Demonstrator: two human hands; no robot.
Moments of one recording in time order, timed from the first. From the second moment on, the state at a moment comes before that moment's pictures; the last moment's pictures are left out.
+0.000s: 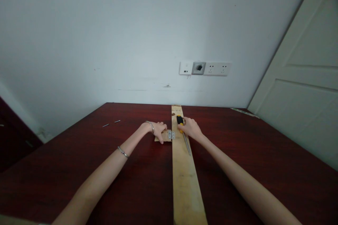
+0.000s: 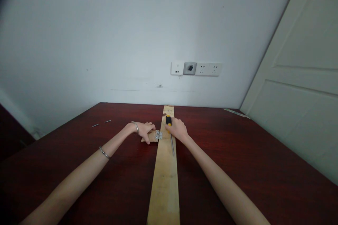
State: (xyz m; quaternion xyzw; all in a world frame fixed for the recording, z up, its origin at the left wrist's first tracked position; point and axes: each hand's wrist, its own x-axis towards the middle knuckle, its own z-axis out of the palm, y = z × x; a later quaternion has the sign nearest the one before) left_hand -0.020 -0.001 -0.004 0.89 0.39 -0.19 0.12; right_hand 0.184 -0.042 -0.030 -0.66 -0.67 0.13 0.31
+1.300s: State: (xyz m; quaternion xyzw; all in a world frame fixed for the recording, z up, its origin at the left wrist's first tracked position) left_hand -0.013 -0.031 0.029 0.92 0.34 -0.10 0.17; right_hand 0.179 -0.059 0.046 -0.32 -0.67 0.23 0.62
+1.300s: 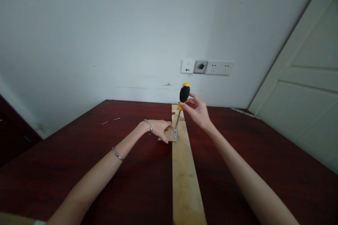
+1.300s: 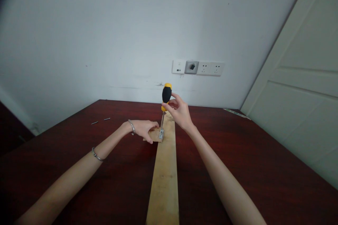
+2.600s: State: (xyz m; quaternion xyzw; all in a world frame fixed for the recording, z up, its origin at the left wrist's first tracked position) left_hand -0.013 -0.028 0.023 0.92 0.34 -0.11 0.15; right_hand 0.175 -0.057 0.038 -0.32 -0.69 0.22 0.61
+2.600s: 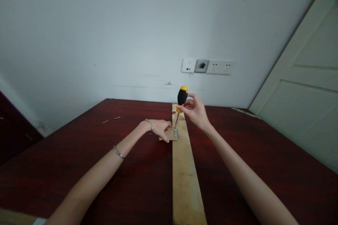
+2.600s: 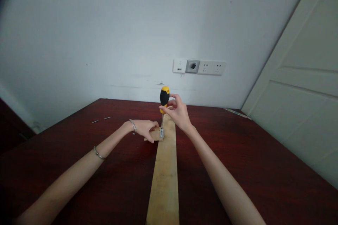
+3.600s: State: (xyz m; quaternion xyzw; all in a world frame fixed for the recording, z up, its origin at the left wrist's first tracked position) left_hand -0.013 -0.025 0.021 0.91 0.36 -0.12 0.15; right_hand 0.175 -0.061 0.039 -0.34 -0.71 0.23 0.58
